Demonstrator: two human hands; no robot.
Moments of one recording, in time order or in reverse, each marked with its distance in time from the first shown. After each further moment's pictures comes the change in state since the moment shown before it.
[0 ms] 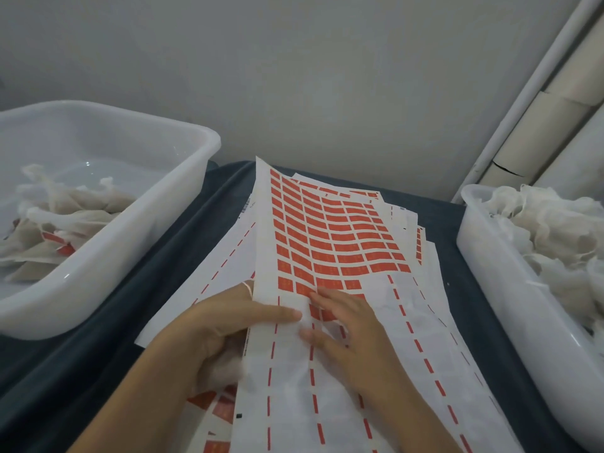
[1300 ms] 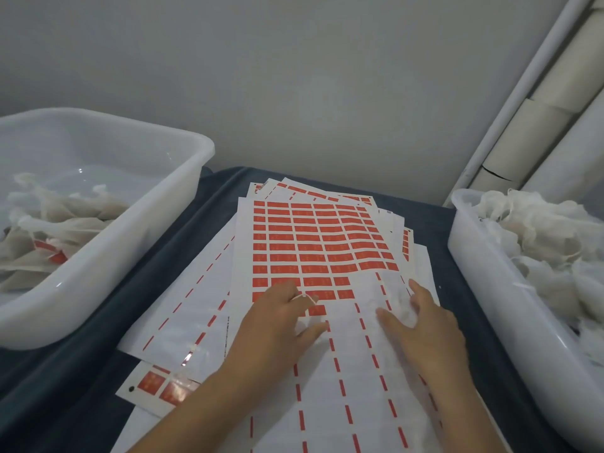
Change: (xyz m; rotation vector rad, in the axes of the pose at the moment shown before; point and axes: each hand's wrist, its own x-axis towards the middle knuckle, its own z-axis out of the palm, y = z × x) left_hand 0.020 -0.029 0.055 0.975 0.515 0.627; right_hand -0.006 0.036 -0.061 -0.103 0.313 0.514
